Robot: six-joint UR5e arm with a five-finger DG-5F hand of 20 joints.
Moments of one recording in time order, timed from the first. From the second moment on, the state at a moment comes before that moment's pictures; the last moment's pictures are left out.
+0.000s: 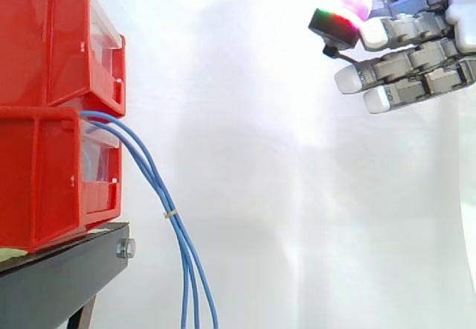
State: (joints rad) arm 0.08 -1.97 -1.30 -3.07 -1.43 -0.03
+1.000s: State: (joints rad) arm 0.11 -2.10 -1.30 -2.88 -1.35 -0.03
